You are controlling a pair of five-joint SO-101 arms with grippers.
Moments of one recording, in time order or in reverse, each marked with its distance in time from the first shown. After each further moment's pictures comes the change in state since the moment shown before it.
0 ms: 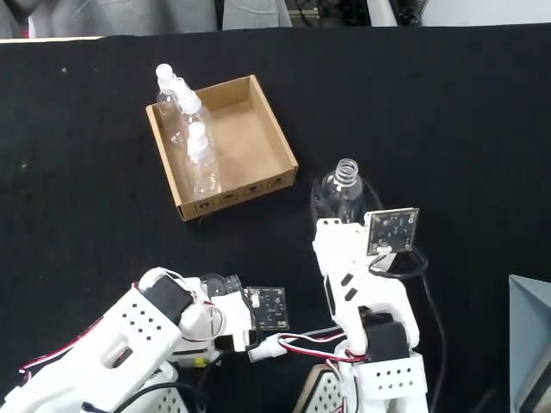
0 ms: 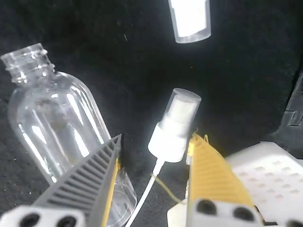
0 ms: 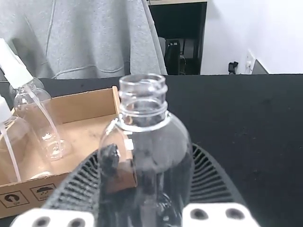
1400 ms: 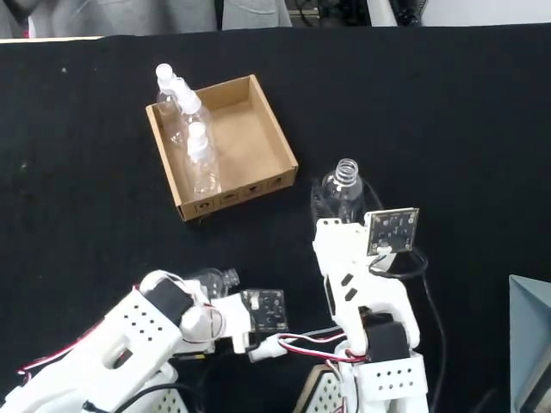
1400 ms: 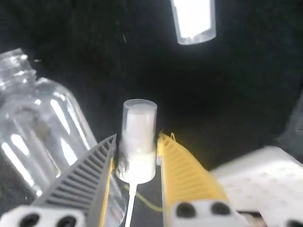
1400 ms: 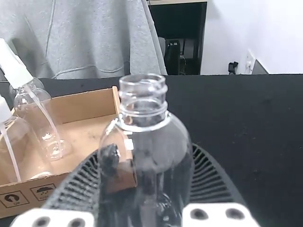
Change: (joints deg) left arm 0.0 0.2 1.8 -1.9 0.0; right arm 0.0 0.0 0.0 0.0 0.0
